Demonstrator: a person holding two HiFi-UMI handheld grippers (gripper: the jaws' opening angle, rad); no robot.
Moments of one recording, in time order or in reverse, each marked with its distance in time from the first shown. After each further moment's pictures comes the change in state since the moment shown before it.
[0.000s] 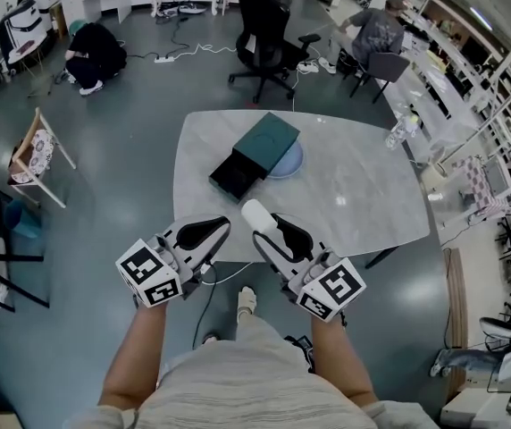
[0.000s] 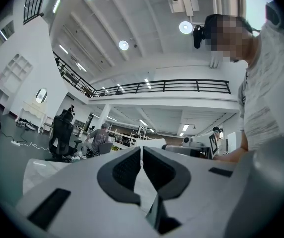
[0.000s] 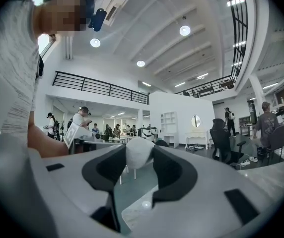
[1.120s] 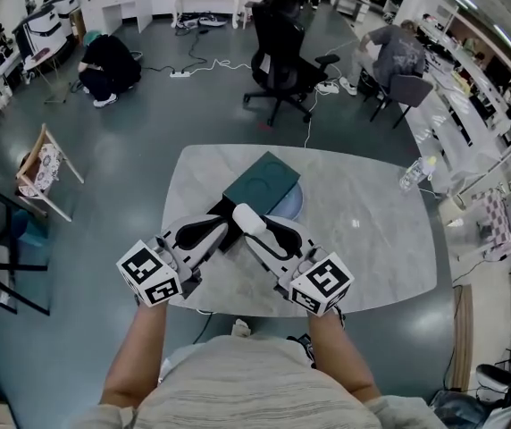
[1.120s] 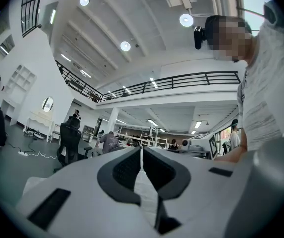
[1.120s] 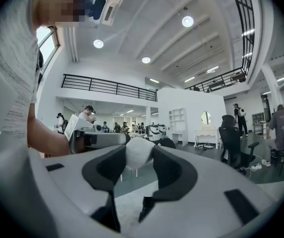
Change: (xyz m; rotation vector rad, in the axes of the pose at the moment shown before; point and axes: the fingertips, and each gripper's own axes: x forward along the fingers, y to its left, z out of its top) left arm 0.128 0.112 0.017 0.062 -0.018 0.111; right arm 0.069 -0.162 -0.015 -0.004 0.034 0.139
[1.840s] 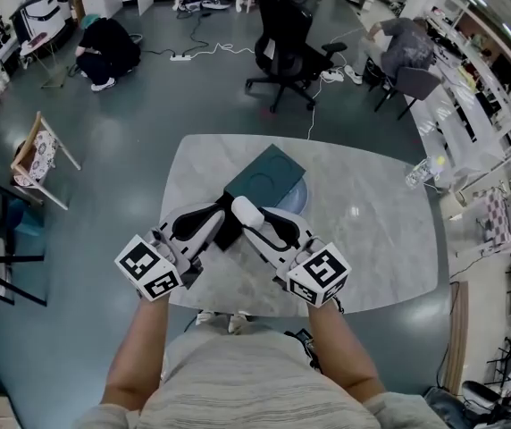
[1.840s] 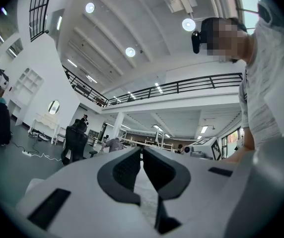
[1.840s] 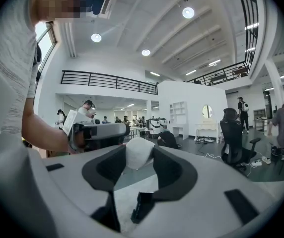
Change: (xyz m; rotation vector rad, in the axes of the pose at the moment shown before) left arm 0.006 0.044 -0.002 -0.017 -0.067 0.061; right arm 0.033 -0.026 -0.027 0.013 0.079 0.018
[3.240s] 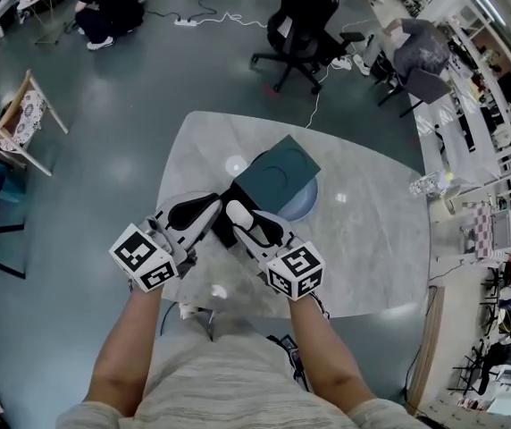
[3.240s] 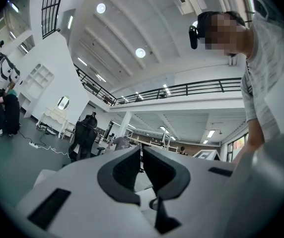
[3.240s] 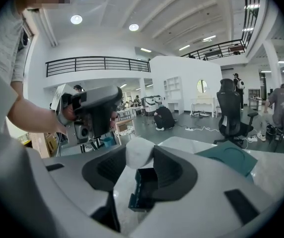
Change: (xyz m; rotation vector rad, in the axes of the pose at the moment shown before) left arm -0.015 0.081 -0.034 -0.075 -0.012 0.066; right arm 0.077 -0.023 -0.114 0.119 0.271 -0.042
